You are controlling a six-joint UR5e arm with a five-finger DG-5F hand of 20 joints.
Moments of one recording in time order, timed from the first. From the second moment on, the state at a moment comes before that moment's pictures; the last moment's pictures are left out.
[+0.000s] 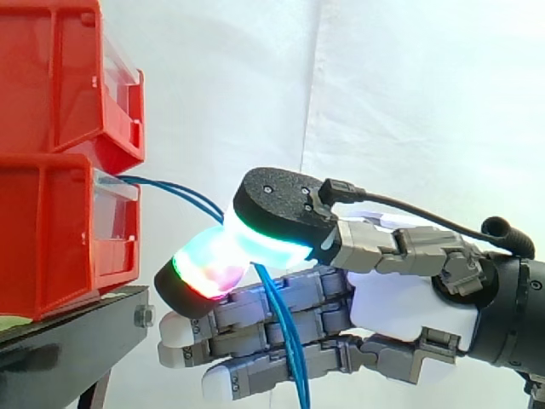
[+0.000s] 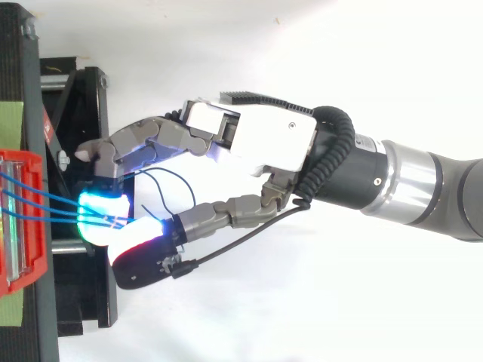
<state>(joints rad) 0.16 -2.41 -1.24 -2.35 -1.17 -0.29</state>
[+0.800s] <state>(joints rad) 0.16 -2.41 -1.24 -2.36 -1.19 -0.28</state>
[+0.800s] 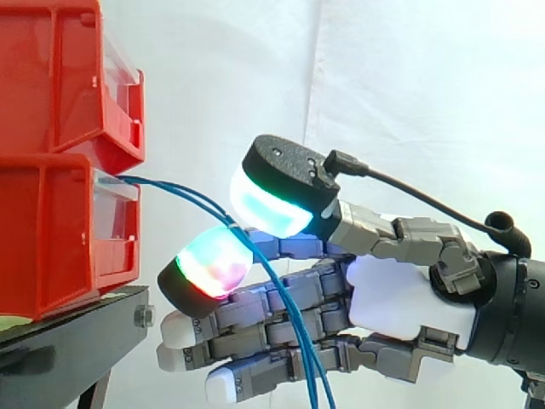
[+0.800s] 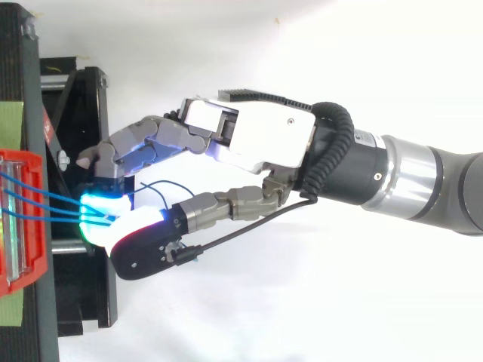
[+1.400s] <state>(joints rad) 0.15 -2.41 -1.24 -2.37 -1.21 -0.27</state>
